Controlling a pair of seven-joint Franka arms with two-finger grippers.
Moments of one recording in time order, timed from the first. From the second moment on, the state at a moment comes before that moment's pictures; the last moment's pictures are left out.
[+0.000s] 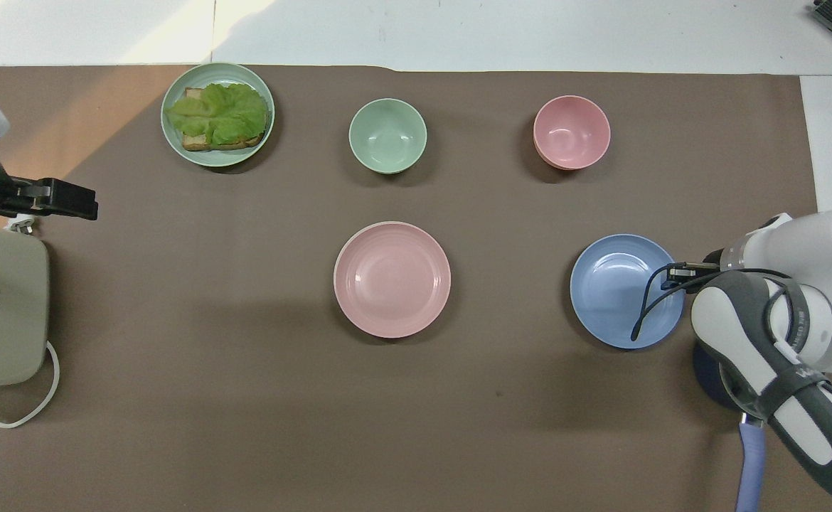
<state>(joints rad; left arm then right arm) -0.02 0.03 -0.05 -1.63 0.01 1.72 0.02 -0.07 0.14 -0.06 -2.21 0.06 2.30 -0.02</state>
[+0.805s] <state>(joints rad) -0.02 0.03 -0.05 -1.63 0.01 1.72 0.02 -0.03 0.12 -0.05 -2.12 0.12 2.19 -0.02</state>
